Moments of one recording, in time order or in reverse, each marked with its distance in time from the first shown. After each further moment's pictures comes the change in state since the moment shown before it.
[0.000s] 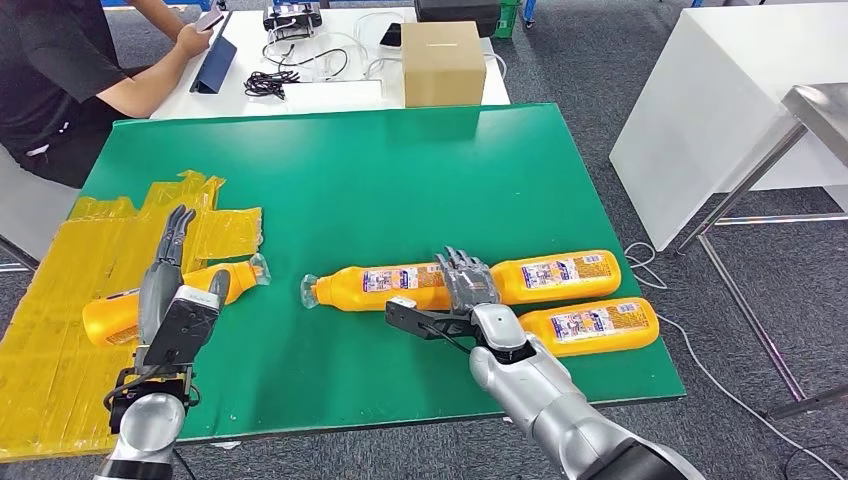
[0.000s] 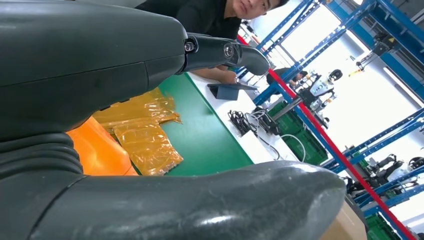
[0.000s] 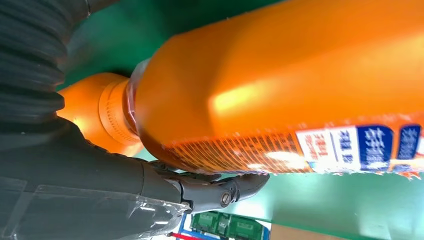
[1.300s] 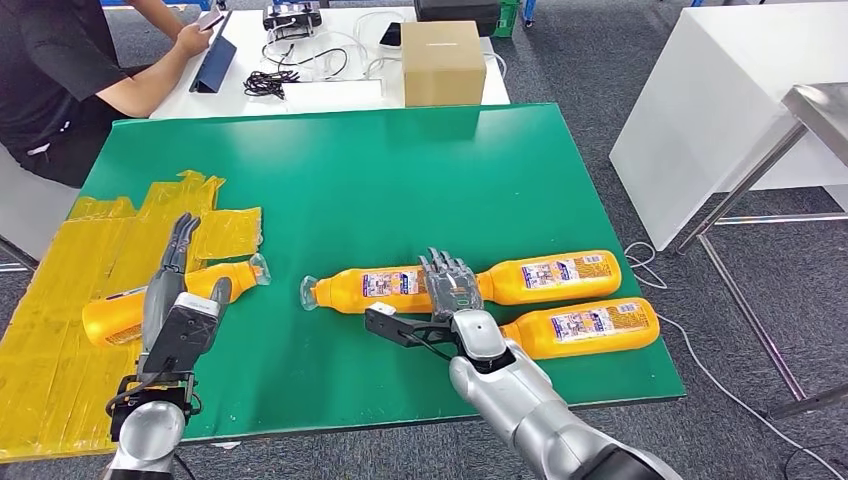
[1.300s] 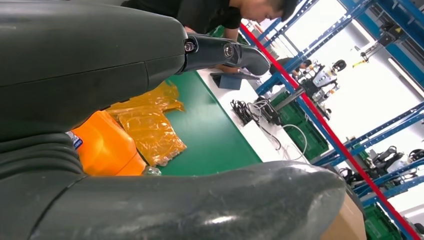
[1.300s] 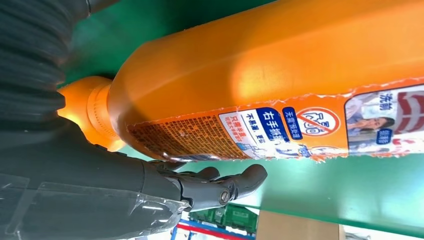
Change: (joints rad) left arm 0.028 -0.008 0.000 -0.020 0.033 -0.031 0.003; right arm 0.008 0.068 0.000 0.020 0.070 -0.047 0.020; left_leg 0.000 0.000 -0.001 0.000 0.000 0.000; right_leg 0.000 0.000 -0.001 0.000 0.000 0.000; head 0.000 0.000
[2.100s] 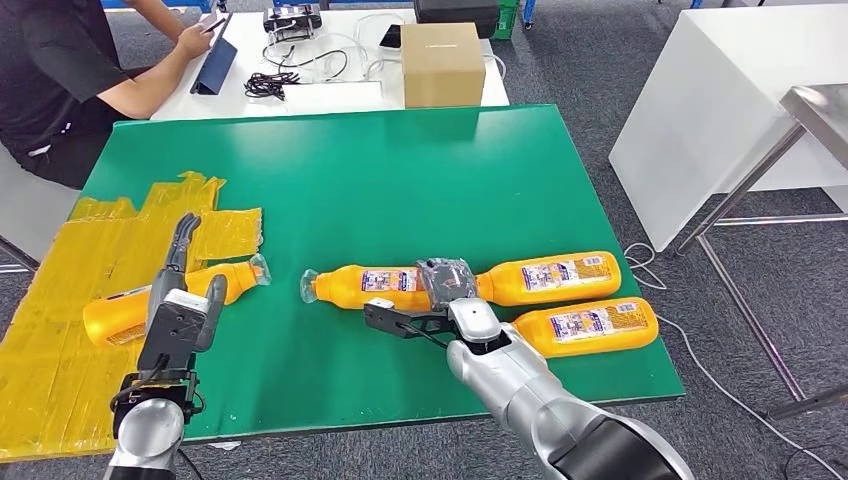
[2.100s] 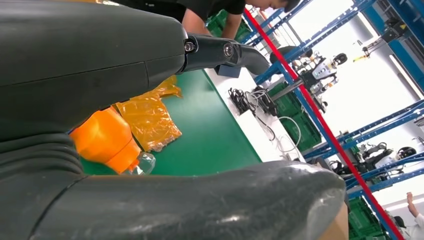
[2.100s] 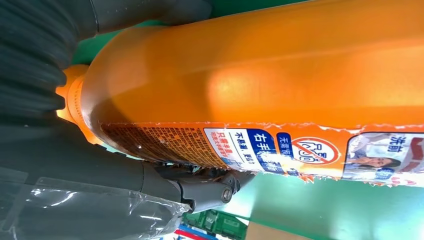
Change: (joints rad) left arm -0.009 -0.002 0.000 0.018 0.094 -0.025 -0.007; right arm -0.111 0.034 0.000 0.196 -0.031 0.071 -0.036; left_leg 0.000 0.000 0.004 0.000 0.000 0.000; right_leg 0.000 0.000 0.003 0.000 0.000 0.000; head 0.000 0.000
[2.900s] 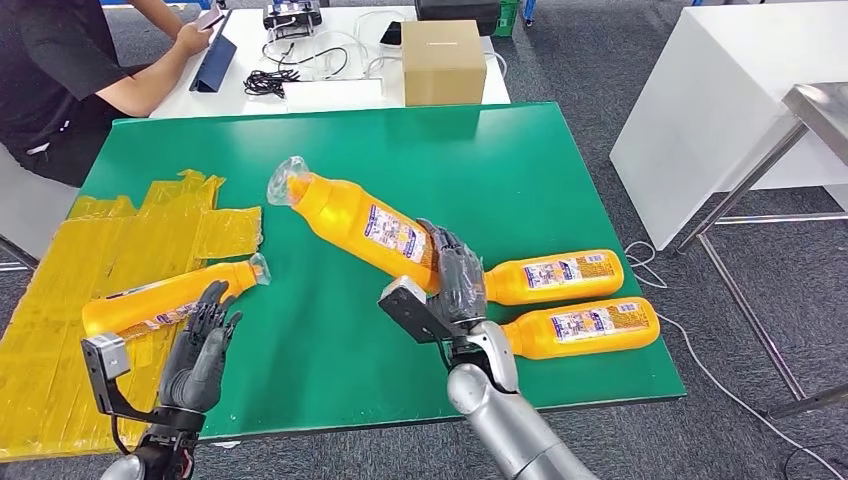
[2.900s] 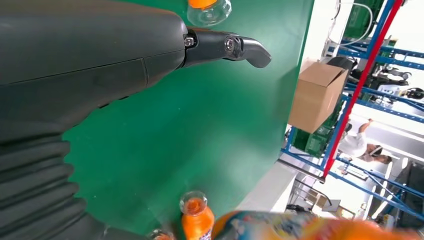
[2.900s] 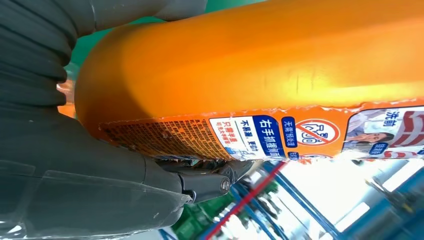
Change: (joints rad) left arm 0.186 0.000 0.061 0.000 0.837 -0.404 0.097; right arm 0.324 -0.010 -0.080 -0.617 -0.503 -0.439 -0.404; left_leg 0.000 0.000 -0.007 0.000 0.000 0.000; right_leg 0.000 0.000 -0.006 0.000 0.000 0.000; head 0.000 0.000
